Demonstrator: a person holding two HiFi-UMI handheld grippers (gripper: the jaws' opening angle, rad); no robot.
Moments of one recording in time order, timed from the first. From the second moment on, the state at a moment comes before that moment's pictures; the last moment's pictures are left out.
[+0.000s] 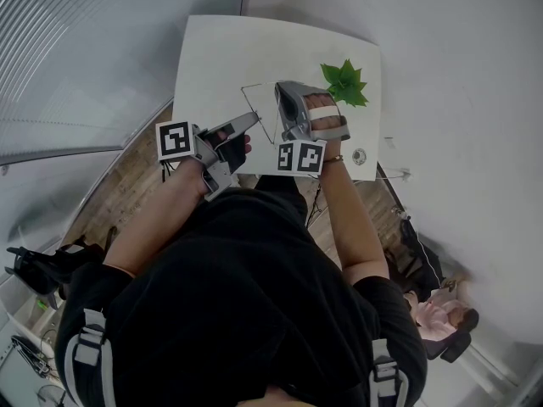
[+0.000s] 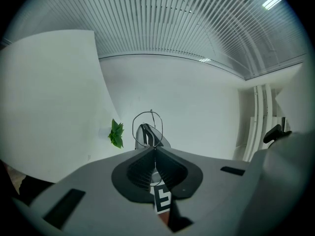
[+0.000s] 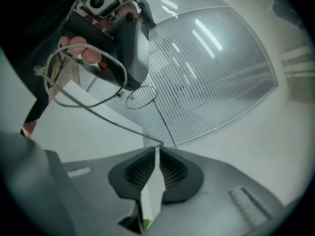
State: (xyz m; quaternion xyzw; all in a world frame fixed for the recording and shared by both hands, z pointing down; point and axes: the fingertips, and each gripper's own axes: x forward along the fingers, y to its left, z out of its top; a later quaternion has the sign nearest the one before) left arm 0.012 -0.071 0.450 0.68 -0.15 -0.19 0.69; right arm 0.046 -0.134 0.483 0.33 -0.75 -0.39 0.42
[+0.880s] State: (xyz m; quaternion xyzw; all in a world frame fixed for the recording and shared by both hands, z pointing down) left arm 0.019 -0.059 0.444 0.68 -0.13 -0.19 0.69; right arm 0.025 -0.116 0.482 0.29 -0.76 -0.42 0.40
